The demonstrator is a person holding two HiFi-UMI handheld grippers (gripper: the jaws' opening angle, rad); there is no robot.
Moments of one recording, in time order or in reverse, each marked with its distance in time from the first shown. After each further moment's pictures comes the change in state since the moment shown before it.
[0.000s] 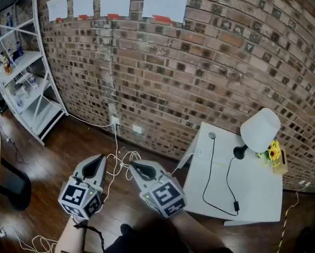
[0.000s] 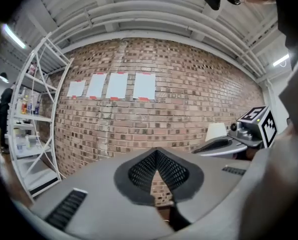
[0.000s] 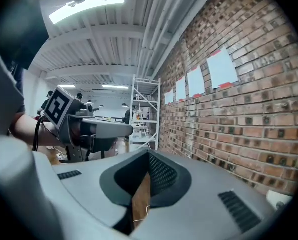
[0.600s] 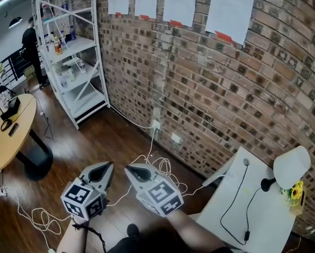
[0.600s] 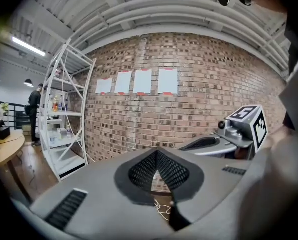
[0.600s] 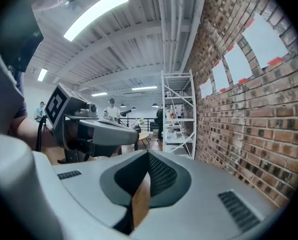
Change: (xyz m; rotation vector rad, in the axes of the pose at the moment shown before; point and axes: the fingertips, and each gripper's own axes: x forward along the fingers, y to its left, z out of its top) left arm -0.096 0.070 -0.018 -0.030 0.097 0.257; right arm 0.090 0.113 0.019 -0.020 -0.005 0.415
